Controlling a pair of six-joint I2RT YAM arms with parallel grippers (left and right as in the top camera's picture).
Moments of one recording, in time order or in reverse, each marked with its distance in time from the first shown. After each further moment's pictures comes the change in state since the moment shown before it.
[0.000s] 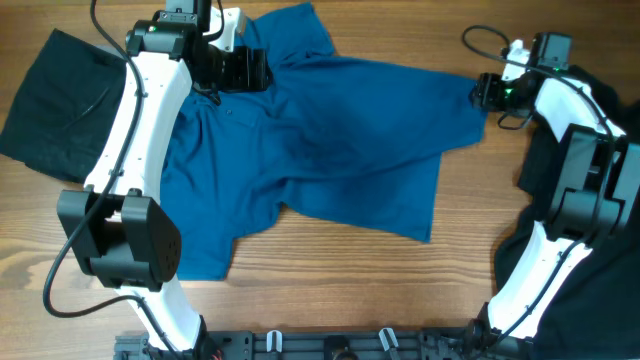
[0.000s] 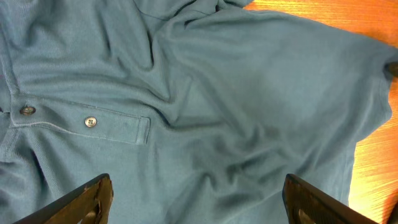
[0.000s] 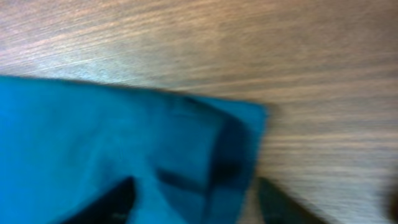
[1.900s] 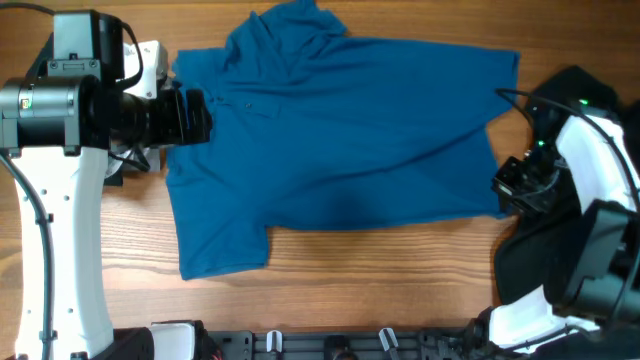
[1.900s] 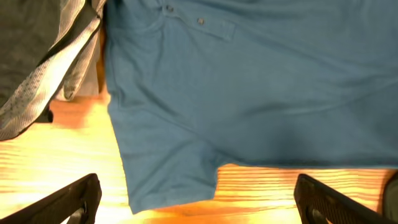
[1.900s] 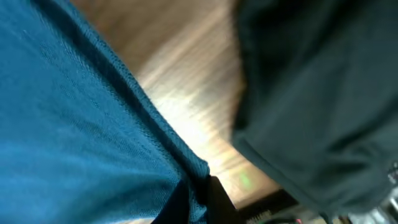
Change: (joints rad) left arm 0.126 -0.441 0.001 -0.468 -0.153 0.004; right arm -0.047 -0.453 -0.322 -0.827 0.272 0.494
